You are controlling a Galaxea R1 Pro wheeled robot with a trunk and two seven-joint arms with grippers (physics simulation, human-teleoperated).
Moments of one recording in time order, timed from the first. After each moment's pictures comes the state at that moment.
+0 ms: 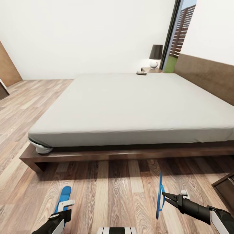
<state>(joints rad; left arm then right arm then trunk) -0.49 0.07 0.00 -0.29 0.18 0.10 0.18 -0.34 -0.35 -0.16 -0.72 -0.48 0.76 1.11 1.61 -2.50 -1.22</state>
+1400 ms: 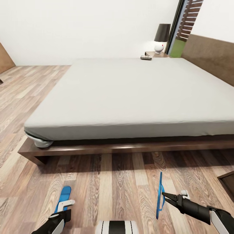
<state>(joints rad) -0.49 0.07 0.00 -0.29 0.18 0.10 0.18 -0.34 -0.34 -0.15 -0.72 -0.48 0.76 1.11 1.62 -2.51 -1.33</state>
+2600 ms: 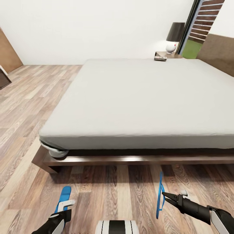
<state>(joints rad) -0.49 0.07 0.00 -0.29 0.18 0.10 0.17 -0.34 -0.34 -0.16 -0.72 -0.49 0.76 1.11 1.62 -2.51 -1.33</state>
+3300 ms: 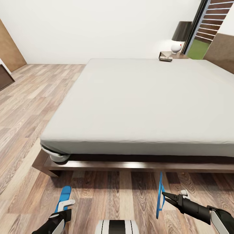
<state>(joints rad) -0.49 0.07 0.00 -0.29 0.18 0.09 0.17 -0.34 -0.35 -0.16 -0.72 -0.49 0.76 1.11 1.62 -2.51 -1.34</state>
